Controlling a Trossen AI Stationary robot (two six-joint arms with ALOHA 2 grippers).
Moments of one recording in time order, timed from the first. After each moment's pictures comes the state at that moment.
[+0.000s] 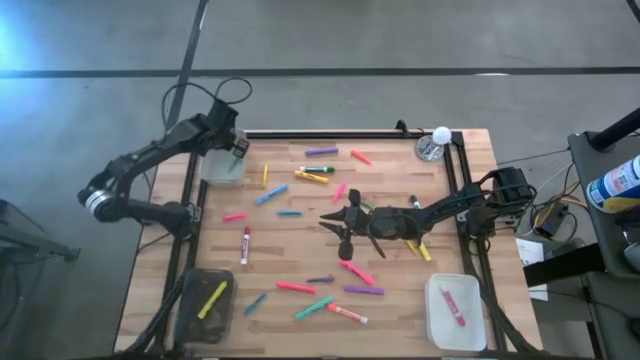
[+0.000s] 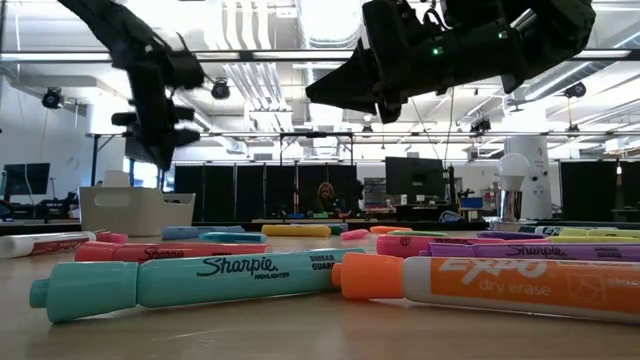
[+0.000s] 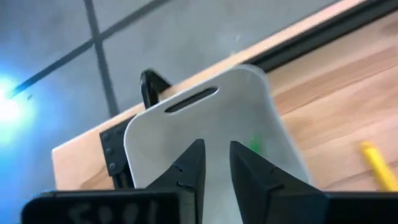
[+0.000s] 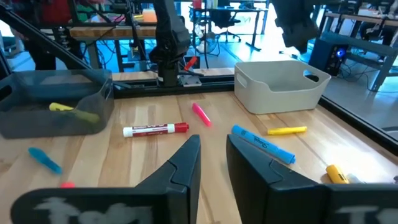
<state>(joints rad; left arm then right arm) 0.92 1.20 0.91 -0.67 -0.40 -0.07 0.15 1.71 0.74 0.82 0.34 0.07</state>
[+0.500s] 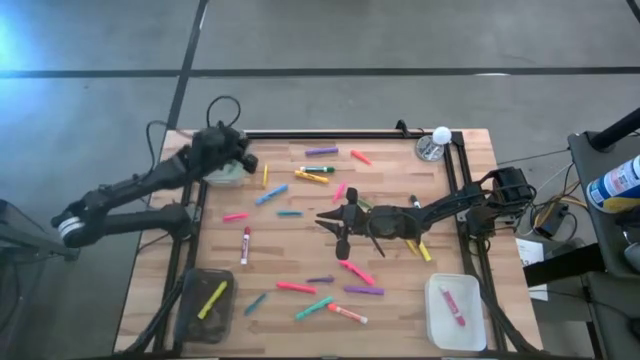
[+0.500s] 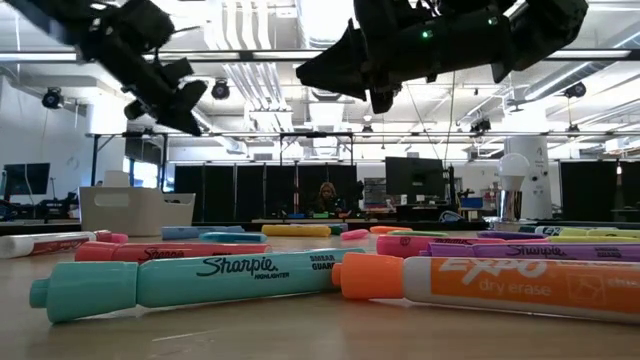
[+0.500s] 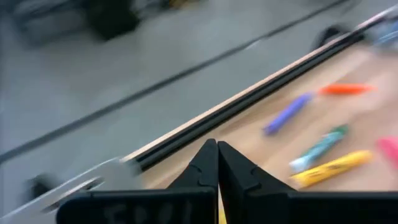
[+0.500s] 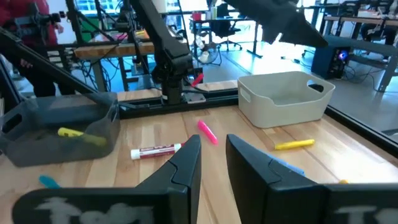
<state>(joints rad) 0.66 0.85 0.57 -0.13 -0.25 -0.10 0.15 1.71 0.79 0.82 0.34 0.11</state>
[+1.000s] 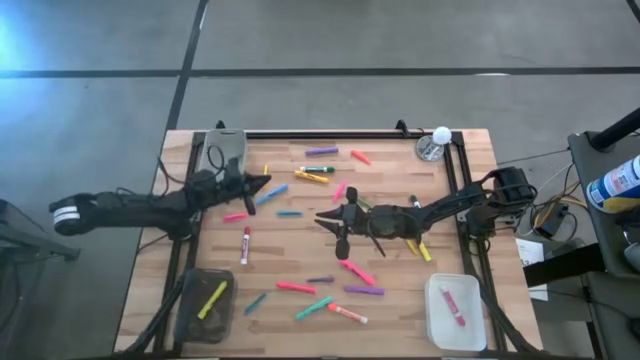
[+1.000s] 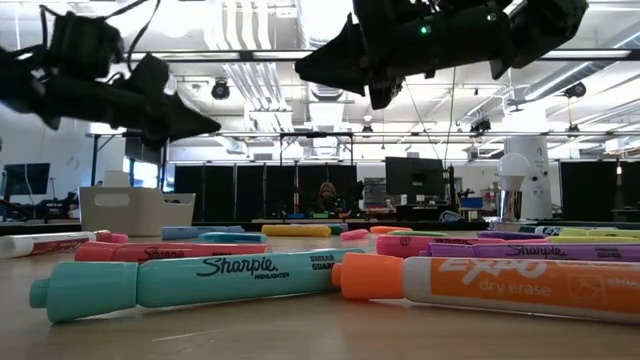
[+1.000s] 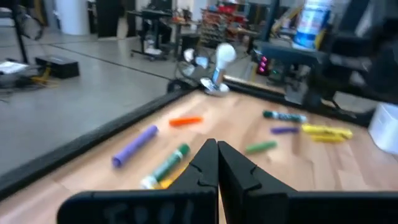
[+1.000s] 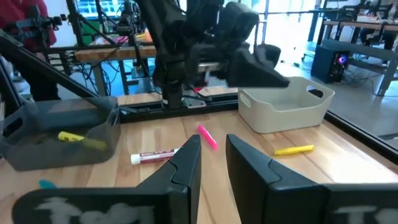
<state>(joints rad) 0.38 0.81 0.08 0.70 -0.03 -0.13 0.16 1.70 0.80 0.81 0.34 0.10</state>
